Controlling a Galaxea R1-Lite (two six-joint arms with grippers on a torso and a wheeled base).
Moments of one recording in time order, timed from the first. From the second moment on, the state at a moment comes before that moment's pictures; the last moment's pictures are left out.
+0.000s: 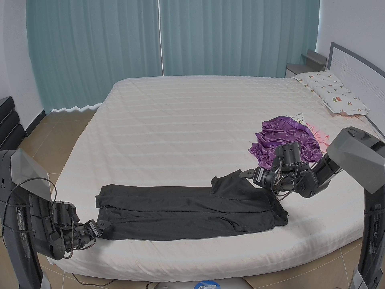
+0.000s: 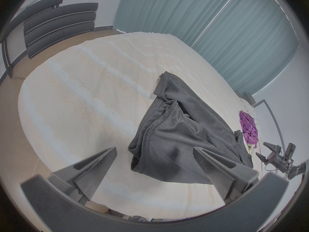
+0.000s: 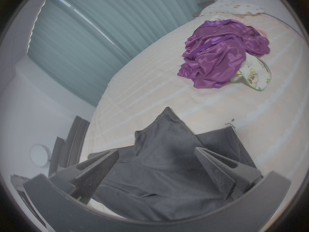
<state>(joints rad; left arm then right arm) 0.07 2.36 -0.17 -1.41 -0.15 -0.57 0.29 2.31 -1.10 -0.58 0.15 0.62</state>
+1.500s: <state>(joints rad) 0.06 2.37 -0.16 -1.41 -0.15 -0.57 0.22 2.56 -1.29 -0.63 0.15 0.58</state>
